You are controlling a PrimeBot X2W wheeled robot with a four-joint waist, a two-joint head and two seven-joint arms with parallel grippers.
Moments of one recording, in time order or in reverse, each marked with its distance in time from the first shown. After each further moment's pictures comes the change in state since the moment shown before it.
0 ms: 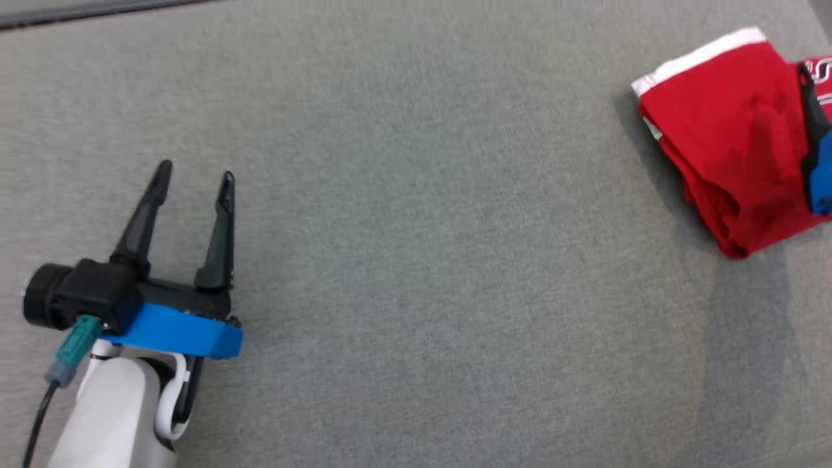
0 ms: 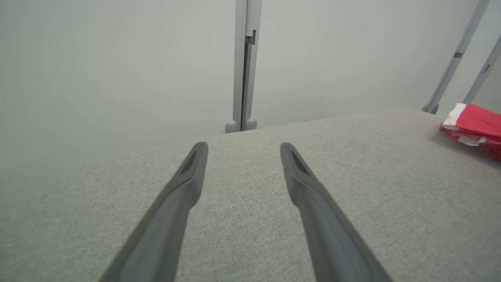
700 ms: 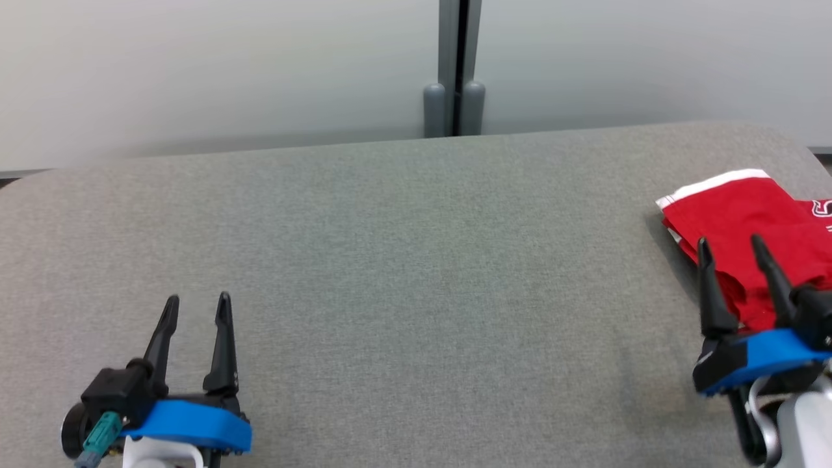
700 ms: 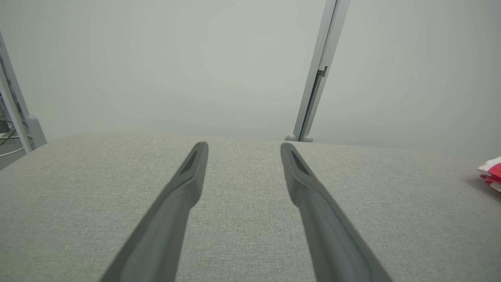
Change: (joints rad) left arm 0.208 -0.113 0.070 0.146 -0.060 0.027 -0.054; right arm 0.647 0.334 -0.255 -0.537 0.253 0.000 -0.050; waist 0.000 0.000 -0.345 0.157
